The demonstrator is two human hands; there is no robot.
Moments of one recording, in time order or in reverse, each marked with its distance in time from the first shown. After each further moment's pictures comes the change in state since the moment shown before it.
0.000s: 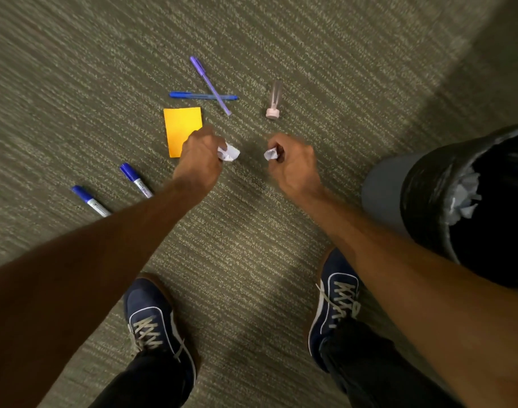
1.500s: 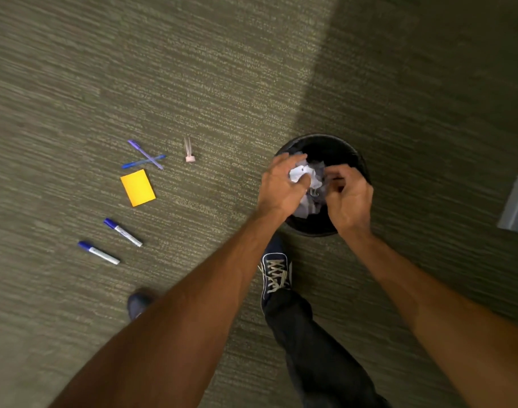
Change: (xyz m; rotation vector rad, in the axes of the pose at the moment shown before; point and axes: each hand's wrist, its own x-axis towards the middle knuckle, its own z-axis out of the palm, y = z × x) left_hand -0.100 0.377 0.003 -0.527 -0.213 0.077; right_hand -0.174 0.053 -0.305 0.054 0.427 0.380
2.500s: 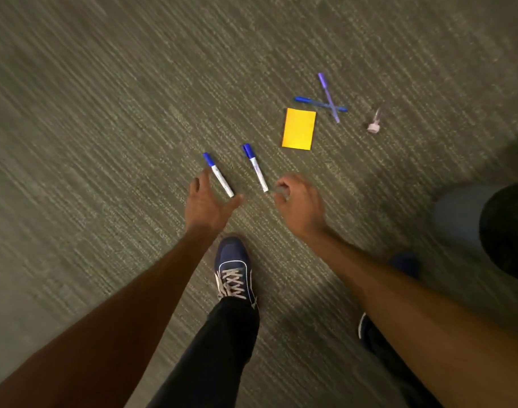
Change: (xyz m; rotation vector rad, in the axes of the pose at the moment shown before) left_hand -0.179 -0.409 -0.315 0.114 0.506 -0.513; right_hand -0.189 -0.192 0.387 -0.246 -0.640 -0.420
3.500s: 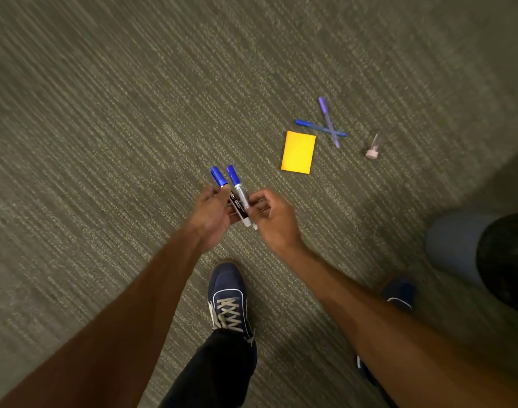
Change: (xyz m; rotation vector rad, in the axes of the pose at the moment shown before) left_hand 0.068 0.004 0.015 -1.146 -0.459 -0.409; right_hand 0.031 -0.042 0.037 0.424 -0.080 0.182
